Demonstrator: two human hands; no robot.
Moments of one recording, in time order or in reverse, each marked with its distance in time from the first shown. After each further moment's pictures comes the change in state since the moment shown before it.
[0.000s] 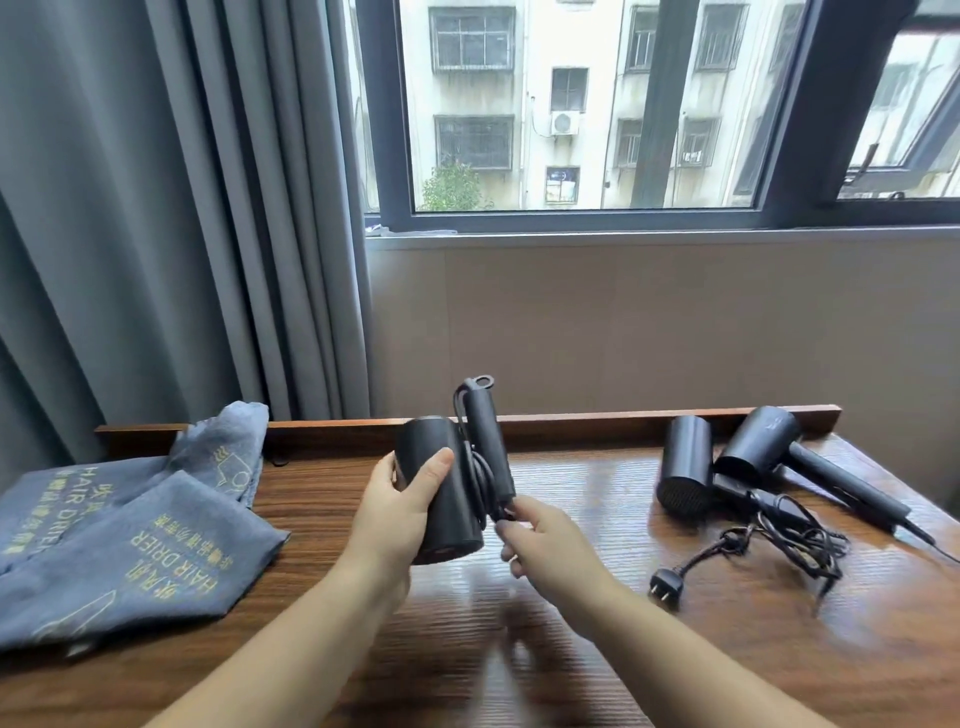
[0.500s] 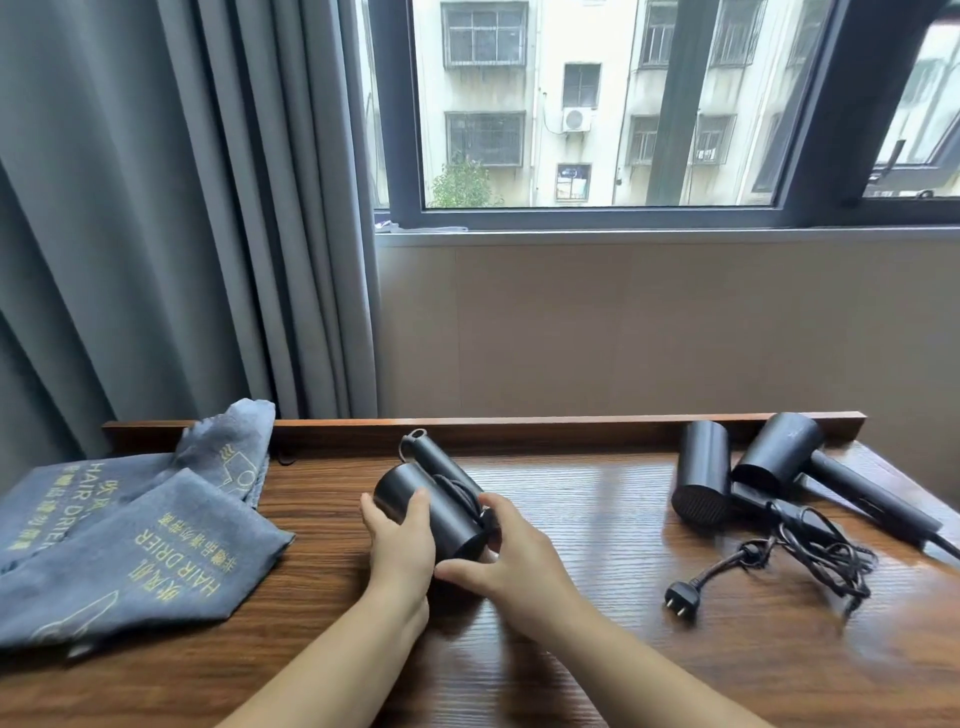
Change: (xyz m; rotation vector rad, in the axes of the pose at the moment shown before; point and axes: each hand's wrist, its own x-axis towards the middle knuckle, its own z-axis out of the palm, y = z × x) left_hand 0.028 -0.056 -0.003 0.031 0.376 -0.154; right_hand 0.010 0.005 0.029 -0.319 0.011 -0.116
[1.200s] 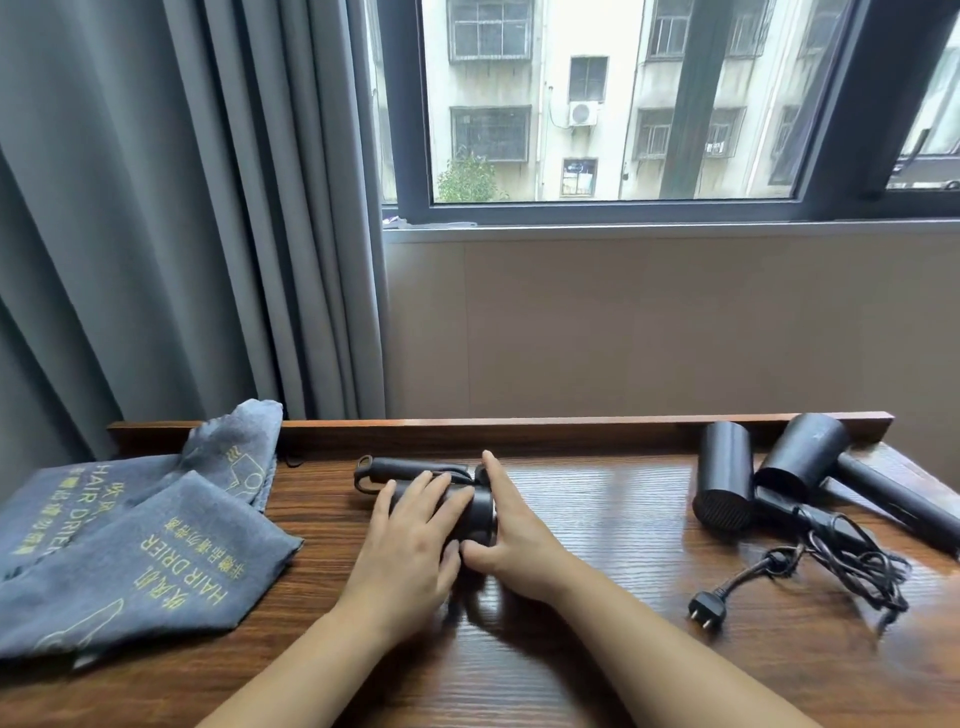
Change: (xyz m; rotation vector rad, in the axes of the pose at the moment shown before) left_hand 0.031 -0.003 -0.042 1.387 -0.296 1.083; right_hand 0.053 0.021 0.008 0.001 -0.141 -0.082
